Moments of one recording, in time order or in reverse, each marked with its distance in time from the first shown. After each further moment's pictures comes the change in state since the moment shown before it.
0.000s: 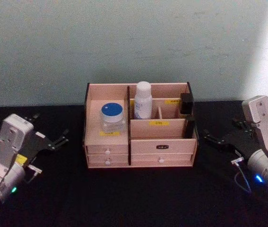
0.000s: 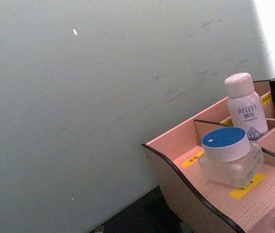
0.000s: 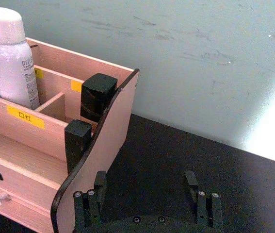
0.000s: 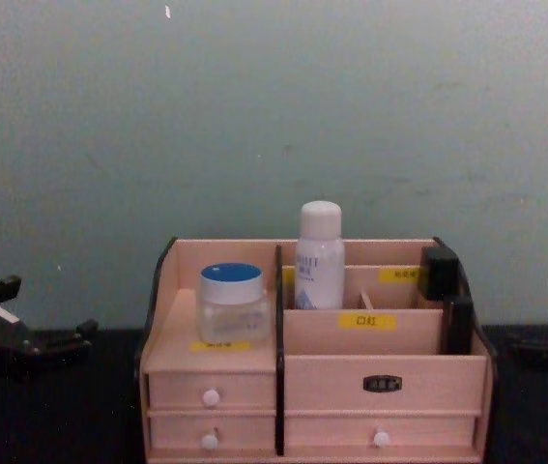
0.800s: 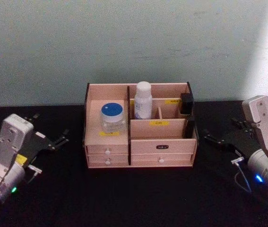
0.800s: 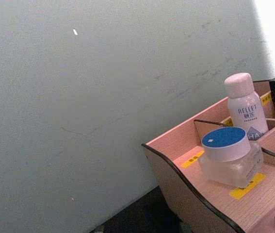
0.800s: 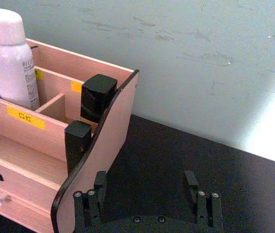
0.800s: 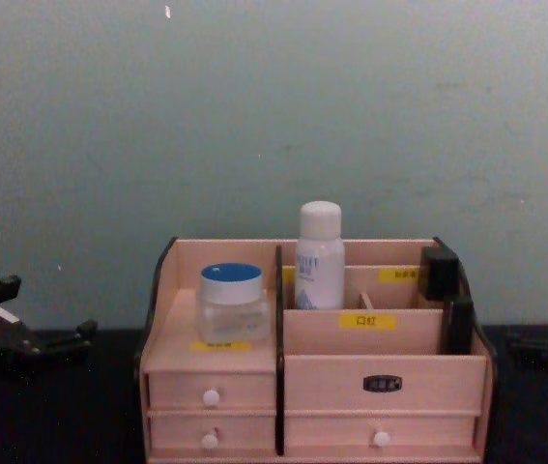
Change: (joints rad) left arm 0.000 0.000 0.000 0.000 0.000 0.000 0.000; right arm 0.000 0.001 0.000 -0.001 0.002 -0.001 -0.001
